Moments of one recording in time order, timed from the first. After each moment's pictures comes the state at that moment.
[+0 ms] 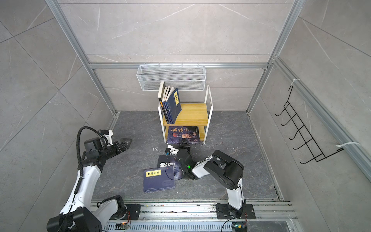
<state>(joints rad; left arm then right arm) 0.28 1.01 0.72 -0.37 0.58 -0.30 0.90 1.93 0.77 0.96 0.83 -1.41</state>
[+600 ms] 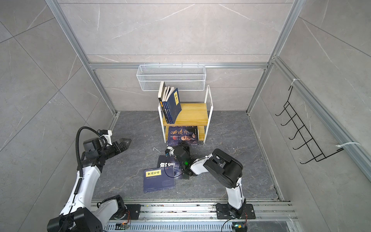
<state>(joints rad) 0.30 1.00 0.72 -0.37 0.58 -0.28 0.87 1.95 0.86 0.68 0.77 -1.29</state>
